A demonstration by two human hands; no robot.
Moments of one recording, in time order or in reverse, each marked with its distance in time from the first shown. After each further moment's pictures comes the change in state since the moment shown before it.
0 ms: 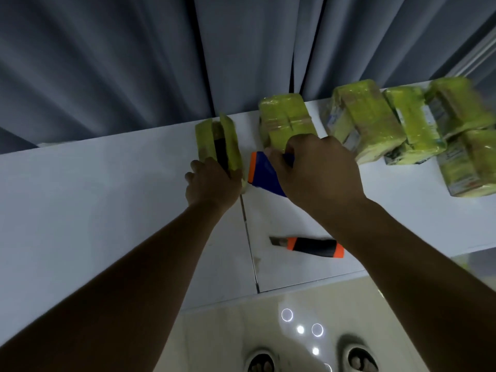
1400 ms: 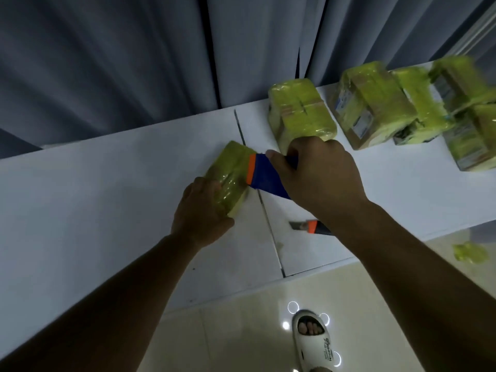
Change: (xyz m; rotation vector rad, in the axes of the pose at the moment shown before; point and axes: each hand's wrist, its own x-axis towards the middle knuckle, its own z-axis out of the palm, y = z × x) left_hand -0.018 -0.119 0.010 -0.038 -0.090 0.382; right_hand -0.029 -0.041 0.029 0.098 0.042 0.053
